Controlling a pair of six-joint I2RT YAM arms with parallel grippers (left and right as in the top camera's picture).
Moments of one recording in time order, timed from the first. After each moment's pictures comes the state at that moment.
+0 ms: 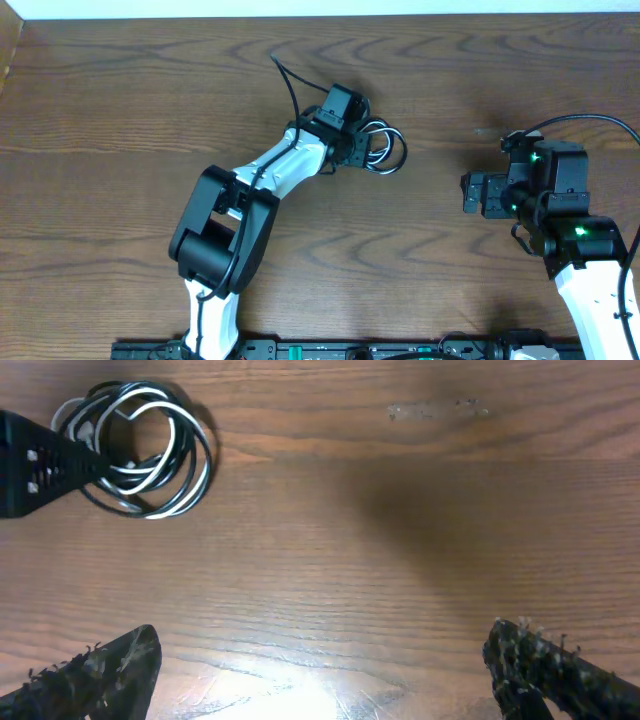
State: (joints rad) left arm -0.52 2.06 1.36 -0.39 0.17 -0.24; right arm 0.05 1.05 0.84 -0.70 -0.08 0.09
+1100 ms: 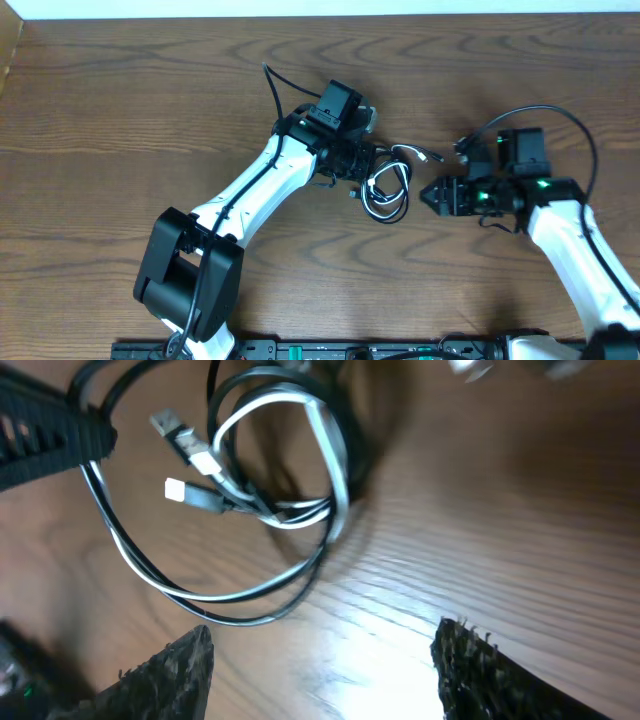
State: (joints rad) left arm -0.55 1.83 1.36 -0.68 0.41 -0.32; right arm 0.09 1.38 0.84 -0.64 -0.53 0.10
